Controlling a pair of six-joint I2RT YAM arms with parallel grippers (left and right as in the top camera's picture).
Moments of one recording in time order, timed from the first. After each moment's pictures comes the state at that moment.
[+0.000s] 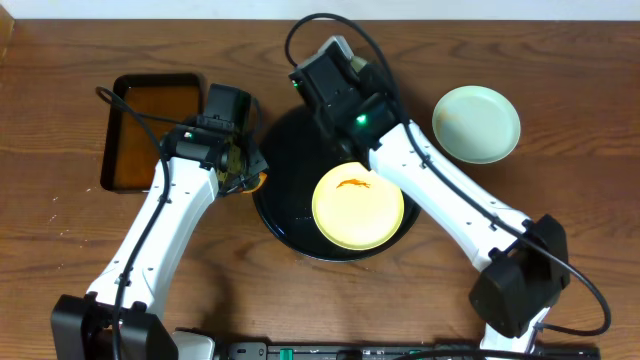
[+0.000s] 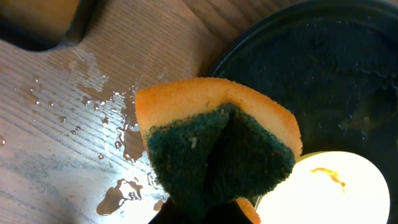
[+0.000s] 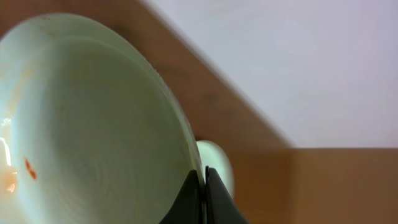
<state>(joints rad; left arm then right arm) -0.22 1.51 1.22 -0.96 -0.04 -0.74 0.70 1.94 1.77 -0.78 0.81 -0.20</state>
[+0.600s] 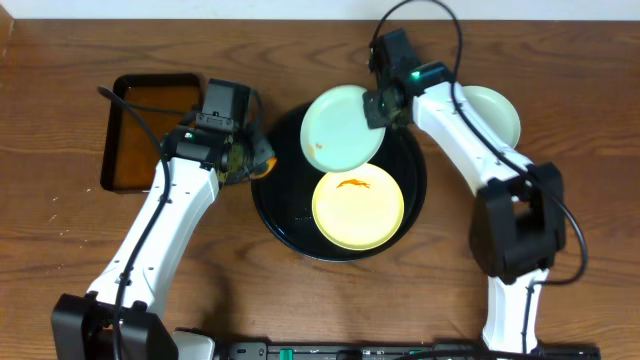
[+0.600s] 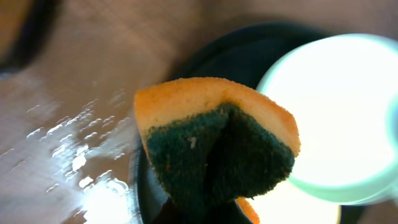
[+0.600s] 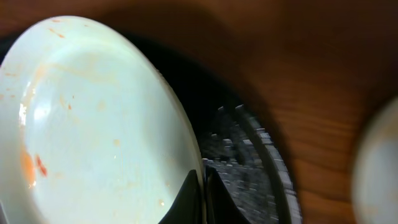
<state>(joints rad) -0.22 1.51 1.21 -0.80 0.05 -0.74 0.40 2.14 1.77 -0.82 0.02 0.22</state>
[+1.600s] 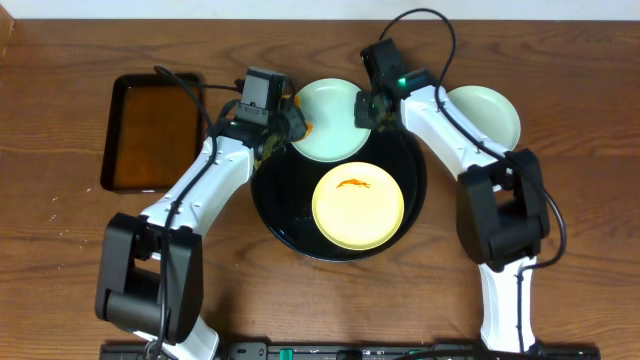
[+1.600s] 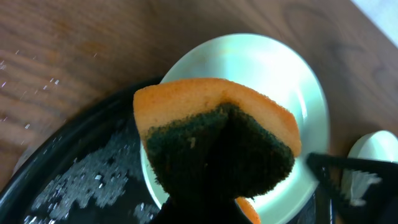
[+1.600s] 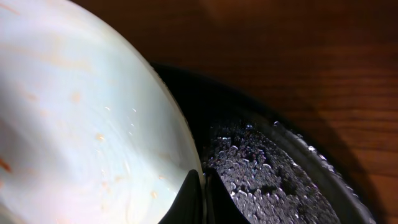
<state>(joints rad) -0.29 1.77 1.20 -0.32 0.10 -0.74 0.41 2.24 1.77 -0.72 0.00 0.47</state>
